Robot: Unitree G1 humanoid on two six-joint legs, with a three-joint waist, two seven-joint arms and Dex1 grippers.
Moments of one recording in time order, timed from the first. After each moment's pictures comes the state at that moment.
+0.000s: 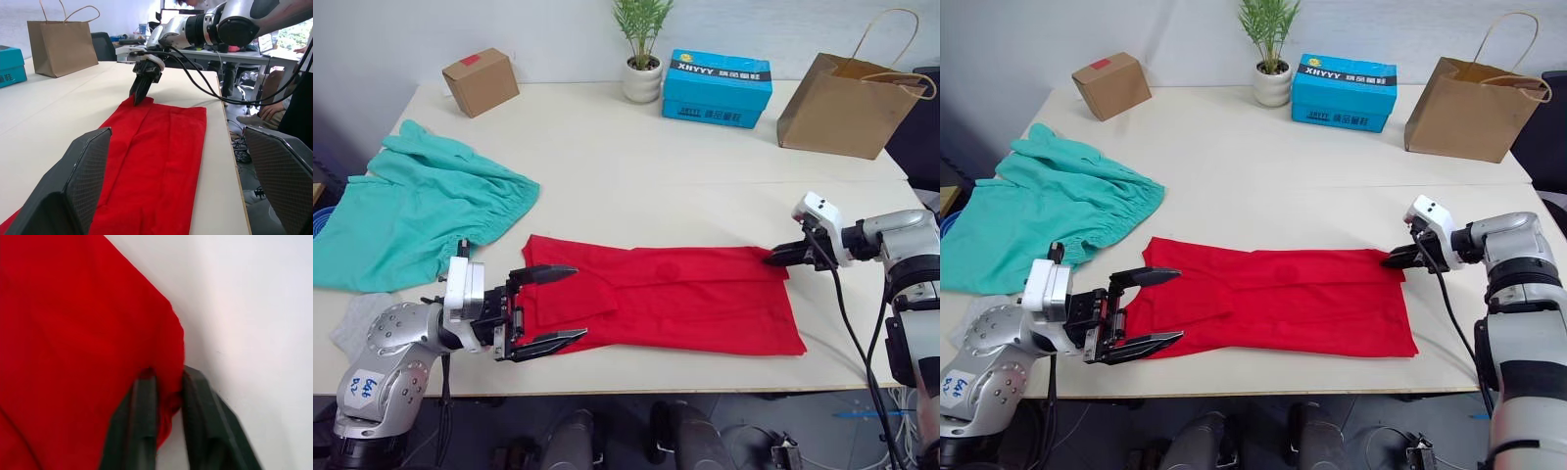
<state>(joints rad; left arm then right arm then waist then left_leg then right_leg) -0.02 0.64 0.22 -0.43 -0.74 0.30 -1.11 -1.05 -0.79 0.17 1.19 -0.06 0.15 1.41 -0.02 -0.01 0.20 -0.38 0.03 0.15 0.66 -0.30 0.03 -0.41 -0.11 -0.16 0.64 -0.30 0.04</state>
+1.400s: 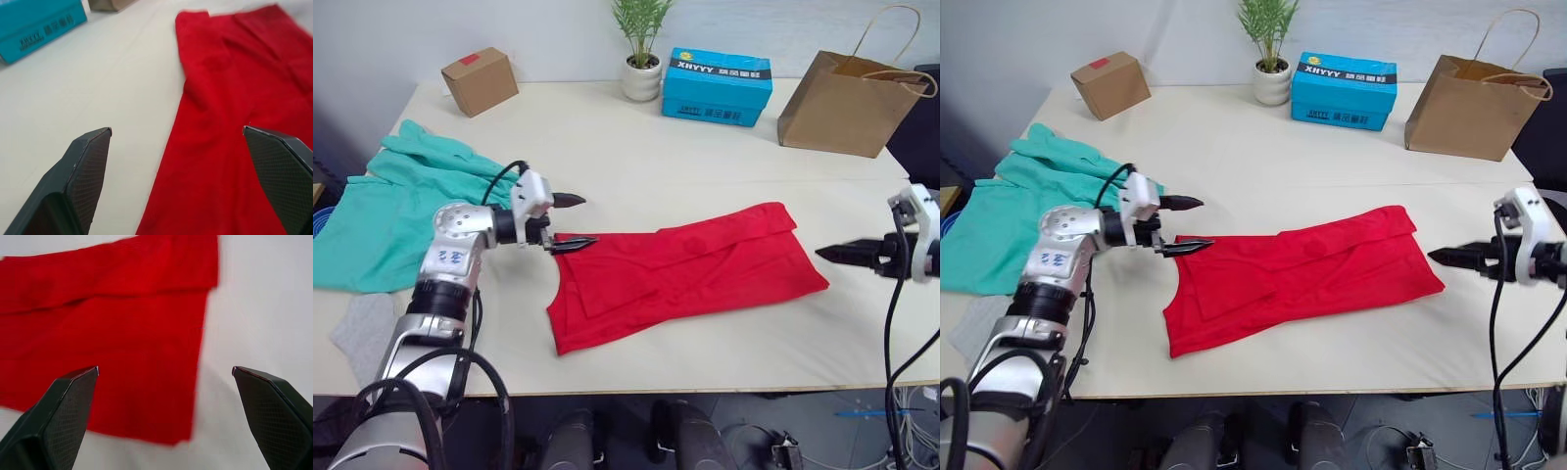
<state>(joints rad) -0.90 0.51 -0.09 0.75 -0.18 -0.06 -1.14 -0.46 -1.00 -0.36 0.17 0.31 1.32 1.17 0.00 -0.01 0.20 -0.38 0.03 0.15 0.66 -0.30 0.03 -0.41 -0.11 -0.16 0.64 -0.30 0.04</state>
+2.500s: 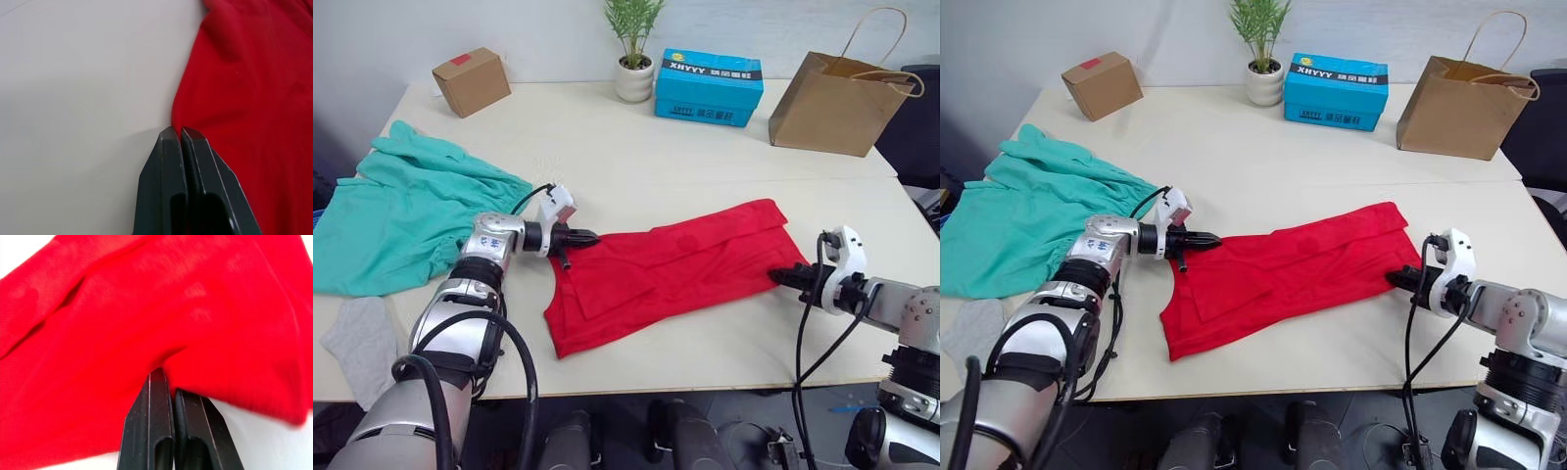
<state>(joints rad) -1.05 0.41 -0.04 1.14 -0.04 0.09 -1.10 -0.49 -0.55 -0.52 0.00 0.48 1.41 0.53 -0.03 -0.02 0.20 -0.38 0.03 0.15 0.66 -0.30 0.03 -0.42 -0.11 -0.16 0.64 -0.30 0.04</state>
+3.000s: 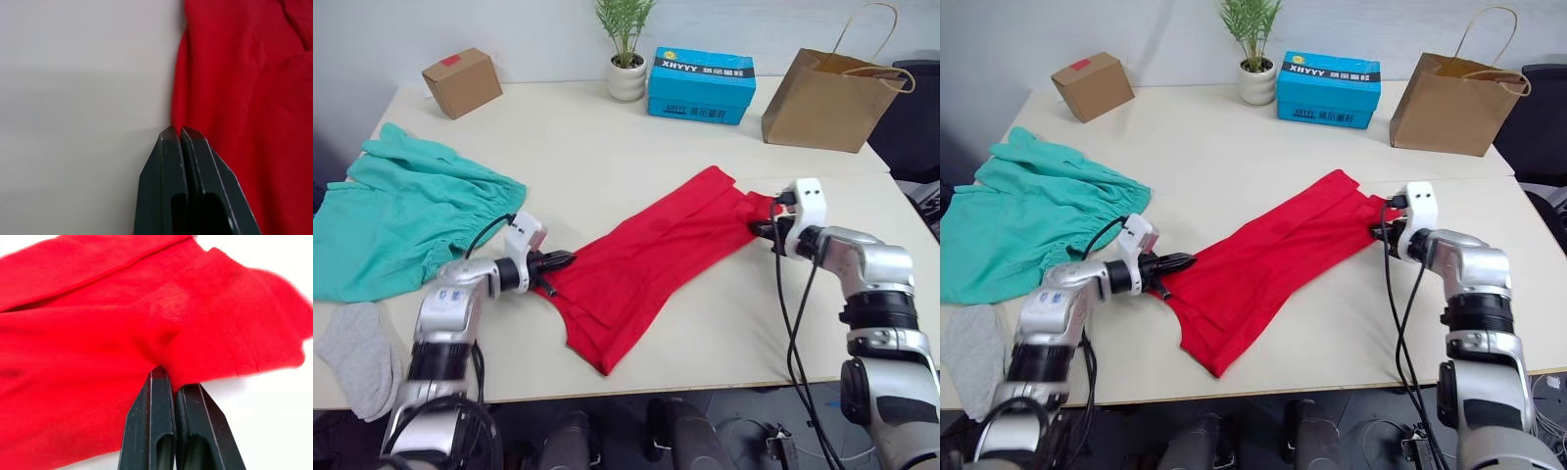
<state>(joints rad) -0.39 0.45 0.13 -0.06 -0.20 0.75 -0.76 -0.80 -0.56 -0.13 0.57 0.23 0.67 0.60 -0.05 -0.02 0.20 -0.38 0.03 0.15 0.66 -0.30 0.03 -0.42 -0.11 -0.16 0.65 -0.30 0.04</state>
